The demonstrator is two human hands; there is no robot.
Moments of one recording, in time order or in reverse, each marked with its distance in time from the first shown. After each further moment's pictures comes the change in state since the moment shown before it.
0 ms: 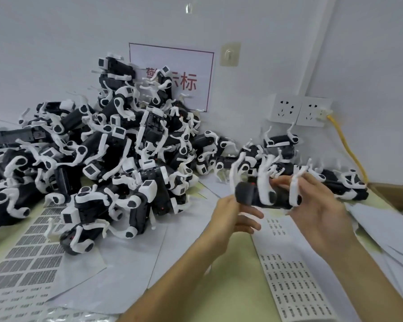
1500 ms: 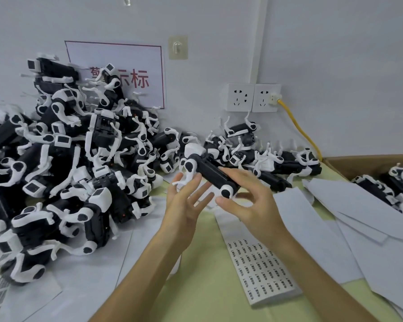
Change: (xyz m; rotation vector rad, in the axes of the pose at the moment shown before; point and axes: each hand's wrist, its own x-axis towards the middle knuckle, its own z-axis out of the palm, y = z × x) left_hand -0.005 0.006 -0.005 -0.407 0.068 0.150; right_hand -0.016 0.034 0.009 -0.636 0.082 -0.214
